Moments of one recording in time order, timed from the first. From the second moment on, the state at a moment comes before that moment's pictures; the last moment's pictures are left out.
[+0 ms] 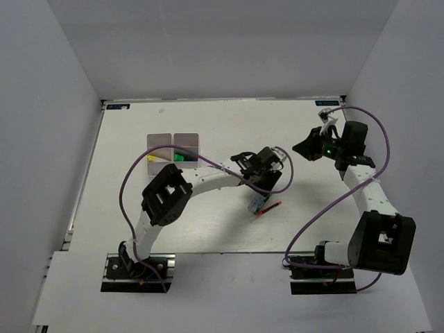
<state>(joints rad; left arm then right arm) -1.01 2.12 1.65 -0.50 -0.06 -0.27 -0.10 1.29 0.89 -0.14 -0.83 -0.02</state>
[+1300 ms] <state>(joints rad) -1.01 2.26 1.82 -0.74 -0.14 -0.31 -0.22 1.21 0.79 -0.10 -1.09 -0.01</state>
